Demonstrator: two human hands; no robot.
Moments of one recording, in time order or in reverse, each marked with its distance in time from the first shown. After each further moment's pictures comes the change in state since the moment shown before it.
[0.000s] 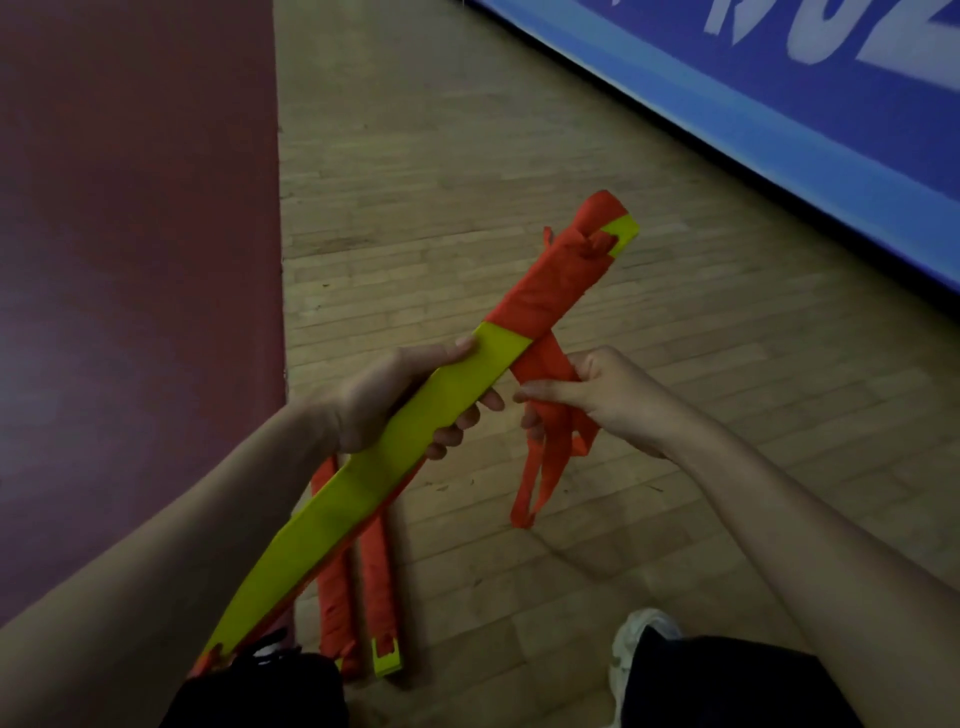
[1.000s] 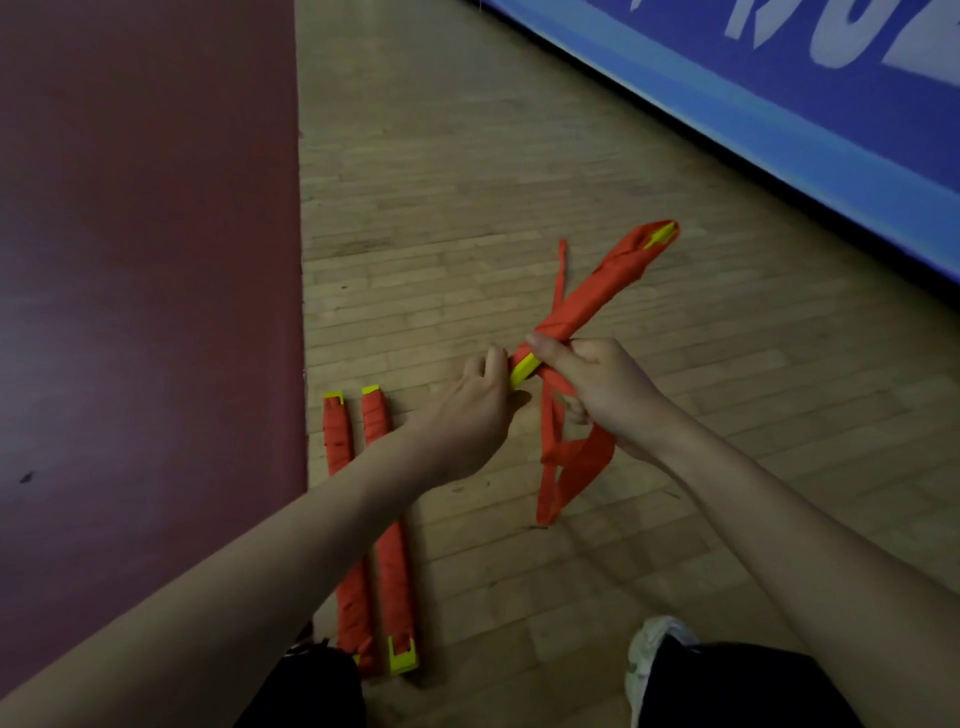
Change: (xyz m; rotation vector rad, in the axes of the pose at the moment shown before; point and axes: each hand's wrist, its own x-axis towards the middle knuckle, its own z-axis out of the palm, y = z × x) left_hand 0.026 -0.026 0.033 1.214 0.604 0.301; right_hand 0.014 -0.007 0.025 -0.076 0.235 -0.158
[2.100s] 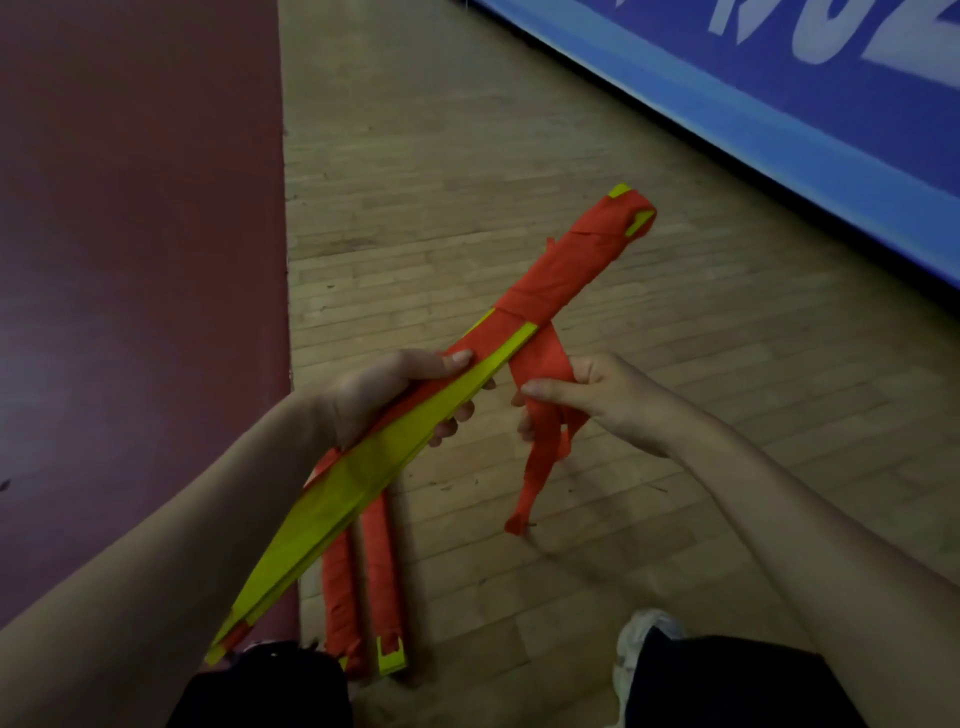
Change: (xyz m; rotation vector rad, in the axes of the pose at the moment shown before) left_hand 0.001 -0.032 -0.046 -1.145 -0.479 -0.295; right_hand -0.011 0.008 -0.028 0.131 -0.323 0.120
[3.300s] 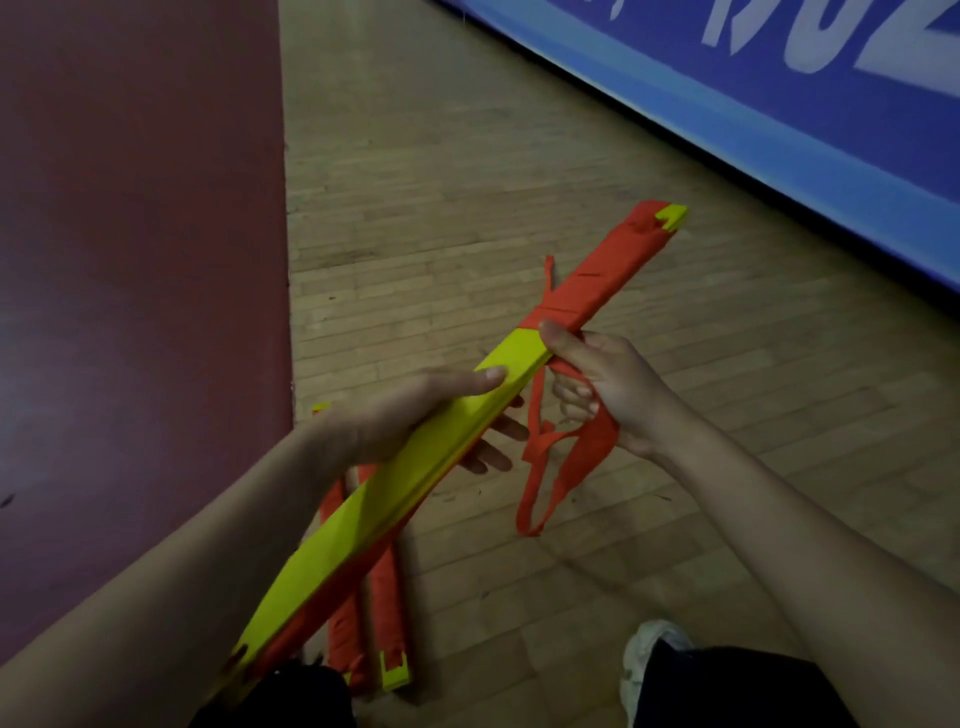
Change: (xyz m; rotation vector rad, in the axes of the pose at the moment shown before) left_hand 0.002 0.005 0.027 0.041 -0.028 0.005; right_hand 0.012 -0.013 0.012 0.387 0.252 -0.082
